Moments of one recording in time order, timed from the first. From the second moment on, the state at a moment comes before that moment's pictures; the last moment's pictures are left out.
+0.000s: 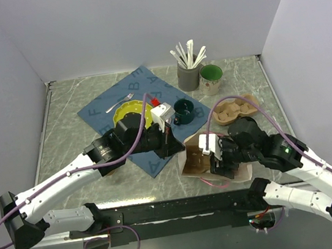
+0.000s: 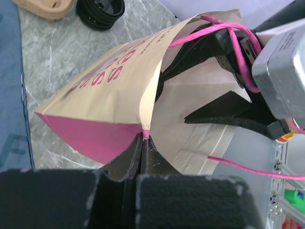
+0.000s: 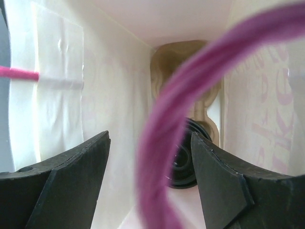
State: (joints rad) left arm -1.00 1.17 1.12 -0.31 0.31 -0.42; right arm 0.86 0.73 0.99 -1.06 -0.25 -0.43
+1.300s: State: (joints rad) left arm -0.99 1.25 1.26 -0.53 0.16 -0.52; right arm 0.85 0.80 1.00 -0.92 -0.13 -0.45
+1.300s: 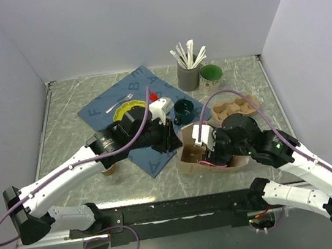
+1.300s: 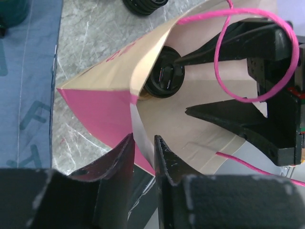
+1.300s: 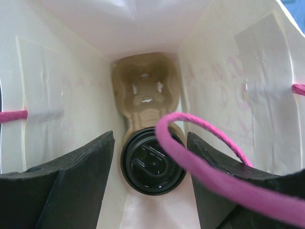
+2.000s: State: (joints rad) left arm -0.98 1.33 1.43 -0.62 0.08 -0.43; right arm 0.80 0.83 1.09 -0.90 0.04 -0.41
